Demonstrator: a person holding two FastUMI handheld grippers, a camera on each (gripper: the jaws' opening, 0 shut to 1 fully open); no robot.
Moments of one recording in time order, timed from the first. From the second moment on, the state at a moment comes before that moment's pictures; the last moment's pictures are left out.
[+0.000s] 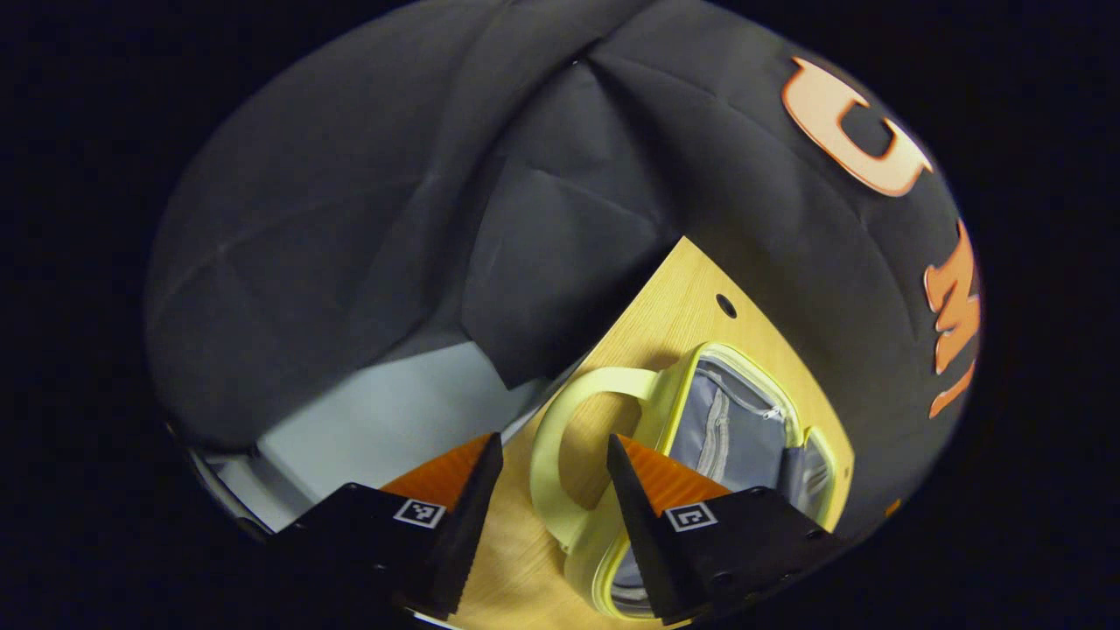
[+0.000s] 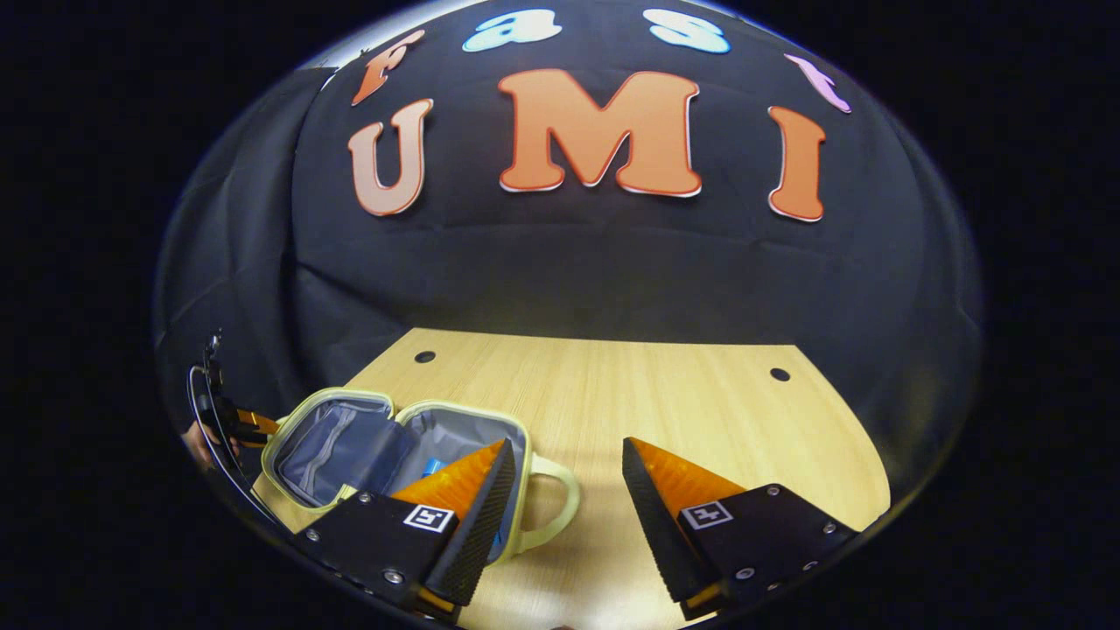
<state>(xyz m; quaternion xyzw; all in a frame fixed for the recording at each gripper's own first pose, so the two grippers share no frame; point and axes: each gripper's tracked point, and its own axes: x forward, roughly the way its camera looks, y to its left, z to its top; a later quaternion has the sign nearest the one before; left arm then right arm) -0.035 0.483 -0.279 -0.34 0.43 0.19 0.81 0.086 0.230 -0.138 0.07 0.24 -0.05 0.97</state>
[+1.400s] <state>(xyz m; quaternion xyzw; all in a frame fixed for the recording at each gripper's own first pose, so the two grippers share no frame) 0.021 0.323 0.011 -0.31 0.22 -0.02 0.92 0.058 0.144 -0.058 0.05 0.13 -0.02 0.99</state>
